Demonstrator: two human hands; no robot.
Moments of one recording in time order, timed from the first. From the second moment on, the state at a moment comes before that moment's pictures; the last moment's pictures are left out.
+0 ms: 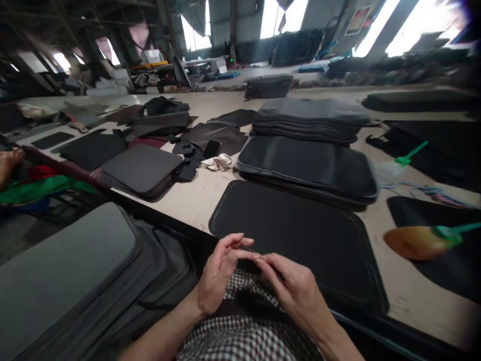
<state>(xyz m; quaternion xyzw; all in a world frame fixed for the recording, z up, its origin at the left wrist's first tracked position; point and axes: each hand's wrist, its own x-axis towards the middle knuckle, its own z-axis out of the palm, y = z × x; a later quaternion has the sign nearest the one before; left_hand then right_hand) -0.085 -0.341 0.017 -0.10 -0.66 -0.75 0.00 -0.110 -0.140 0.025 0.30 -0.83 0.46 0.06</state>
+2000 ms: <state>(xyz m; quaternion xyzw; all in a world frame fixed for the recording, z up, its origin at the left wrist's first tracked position) -0.109 -0.423 0.025 0.16 -0.55 -0.81 0.12 -0.080 -0.232 -0.020 0.43 -0.79 0.40 -0.19</state>
